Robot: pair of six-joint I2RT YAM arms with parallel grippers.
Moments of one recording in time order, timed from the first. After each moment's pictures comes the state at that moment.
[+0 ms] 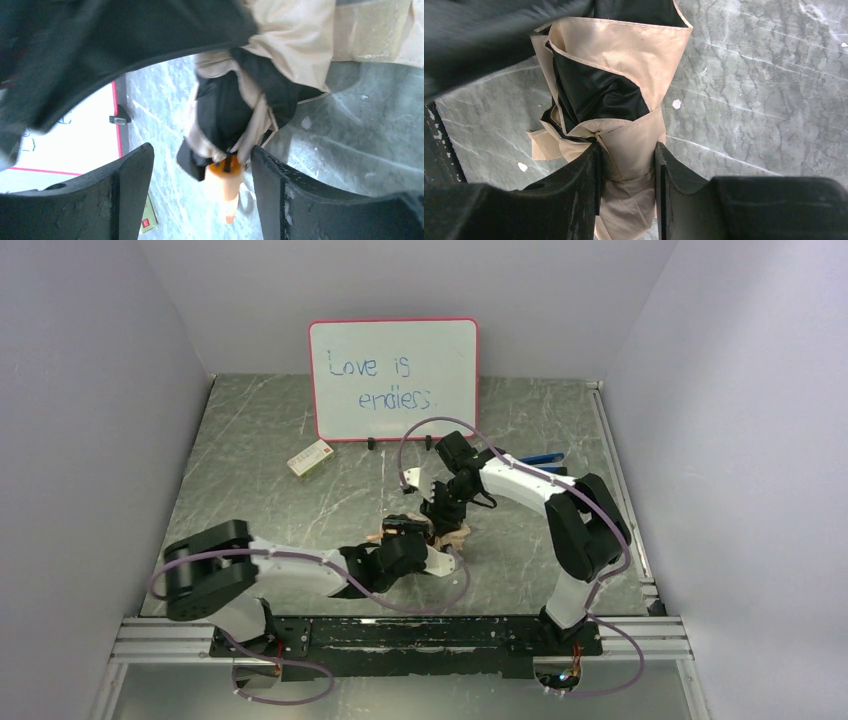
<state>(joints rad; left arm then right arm) -1.25 1.59 0.66 0.24 -0.59 0.69 0.60 1.77 1.15 -0.68 -0.49 -0.79</state>
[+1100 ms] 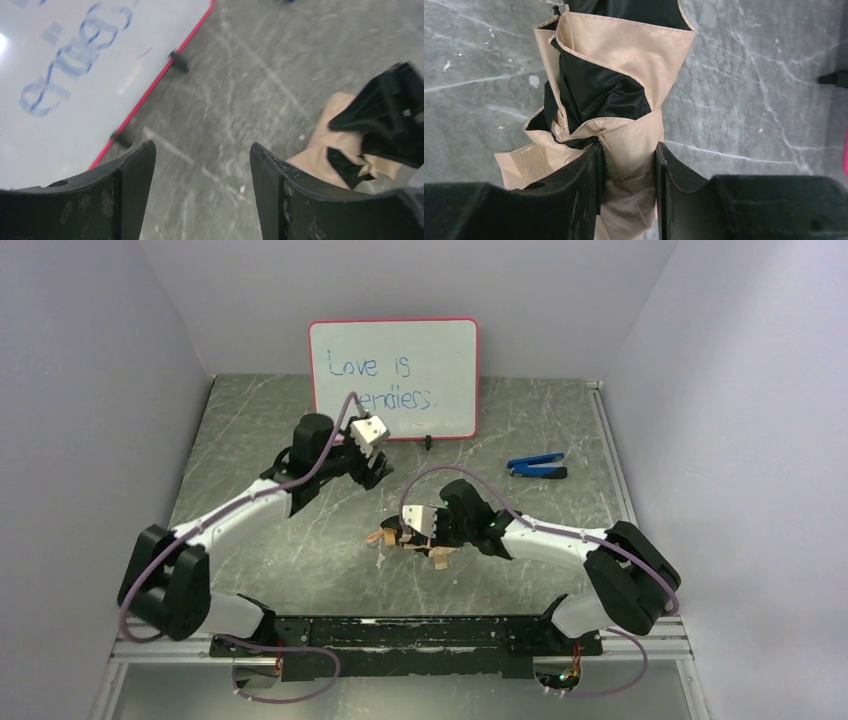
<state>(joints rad) -0.49 1.33 0.80 0.16 0.33 0.25 0.78 1.43 0.66 -0.09 -0.17 -0.78</state>
